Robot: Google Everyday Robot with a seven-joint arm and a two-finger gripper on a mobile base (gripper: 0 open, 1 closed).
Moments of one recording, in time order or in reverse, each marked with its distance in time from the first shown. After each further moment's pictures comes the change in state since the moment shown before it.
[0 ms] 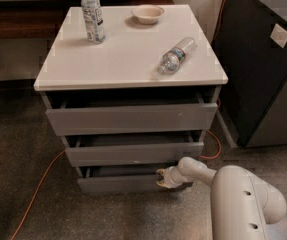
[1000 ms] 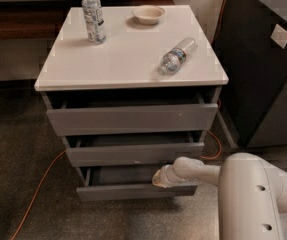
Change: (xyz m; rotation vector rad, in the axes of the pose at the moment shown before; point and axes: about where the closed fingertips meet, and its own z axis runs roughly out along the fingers) arm -0.049 0.005 -0.038 0.043 0.020 0.016
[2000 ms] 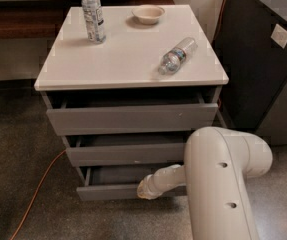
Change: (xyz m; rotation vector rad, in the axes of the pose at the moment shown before) arm -0.075 0.061 0.011 -0.057 0.050 -0.096
